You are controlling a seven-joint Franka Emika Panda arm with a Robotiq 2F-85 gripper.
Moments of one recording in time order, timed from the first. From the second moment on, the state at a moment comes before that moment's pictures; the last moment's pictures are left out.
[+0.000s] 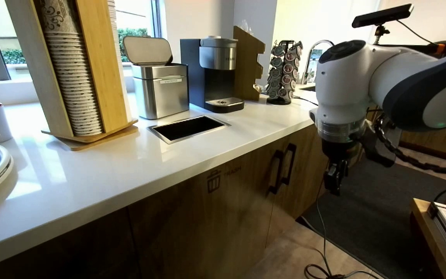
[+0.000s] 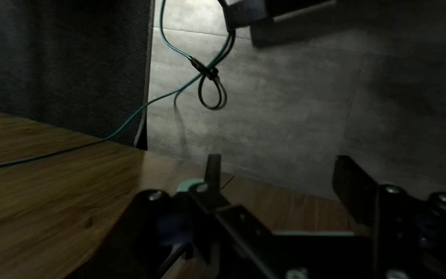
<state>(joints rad) 0.10 -0.06 -0.15 -2.68 -0.50 2.35 0.57</state>
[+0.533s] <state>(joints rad) 0.06 -0.42 0.00 -2.67 -0.43 2.09 0.33</state>
